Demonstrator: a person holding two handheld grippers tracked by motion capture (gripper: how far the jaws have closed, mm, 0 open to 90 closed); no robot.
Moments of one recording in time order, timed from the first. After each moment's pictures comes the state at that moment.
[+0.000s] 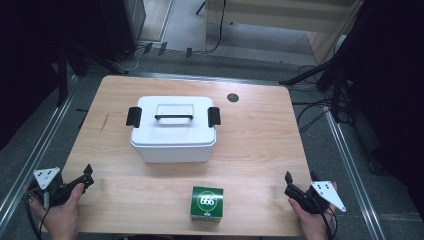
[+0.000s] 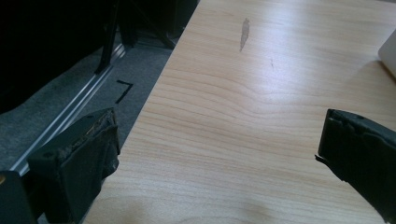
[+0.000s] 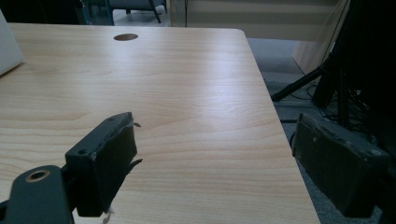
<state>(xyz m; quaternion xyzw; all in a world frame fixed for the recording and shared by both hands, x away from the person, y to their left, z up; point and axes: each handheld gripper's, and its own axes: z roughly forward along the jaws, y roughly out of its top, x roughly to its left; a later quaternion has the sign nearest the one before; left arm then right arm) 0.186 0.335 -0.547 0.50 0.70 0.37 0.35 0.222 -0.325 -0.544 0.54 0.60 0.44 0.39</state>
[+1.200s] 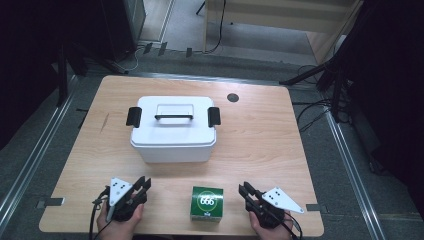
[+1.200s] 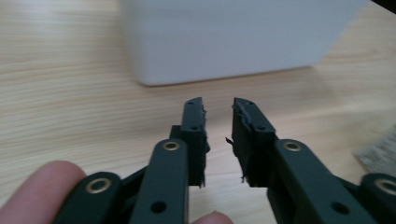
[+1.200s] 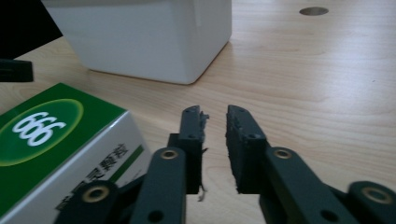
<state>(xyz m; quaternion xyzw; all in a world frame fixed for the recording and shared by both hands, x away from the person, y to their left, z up) 0.164 0.171 -0.534 0.66 0.56 0.24 0.44 0.180 -0.205 -0.524 0.44 0.71 0.51 0.20</state>
